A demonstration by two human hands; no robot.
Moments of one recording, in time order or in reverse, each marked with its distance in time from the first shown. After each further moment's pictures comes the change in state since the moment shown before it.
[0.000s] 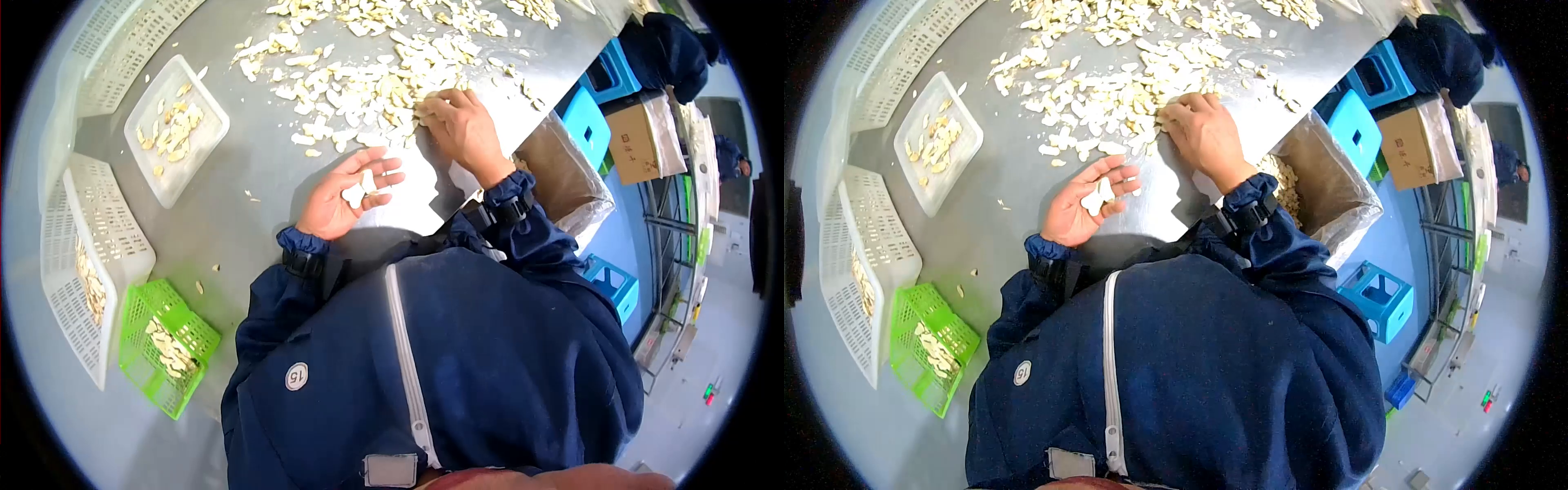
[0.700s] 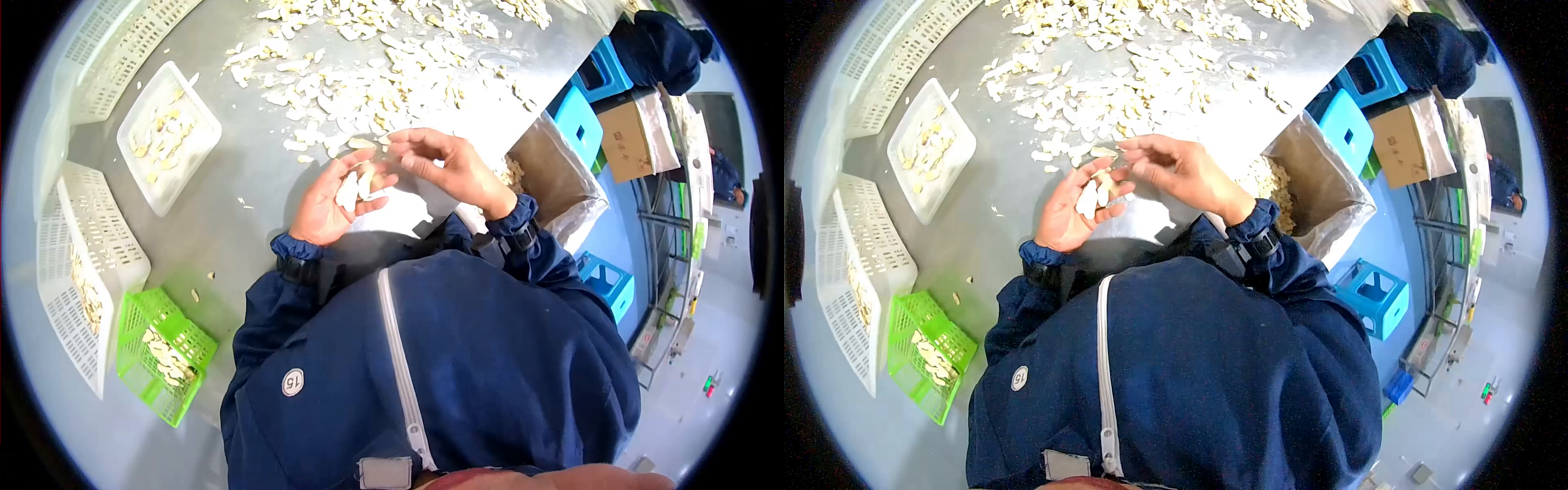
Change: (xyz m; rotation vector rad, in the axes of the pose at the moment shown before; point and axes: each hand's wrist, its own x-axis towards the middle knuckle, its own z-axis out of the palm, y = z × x) left_hand 0.003 -0.004 -0.002 -0.134 0.055 0.017; right_hand -0.016 -0.050 -0.037 0.970 -0.341 0.396
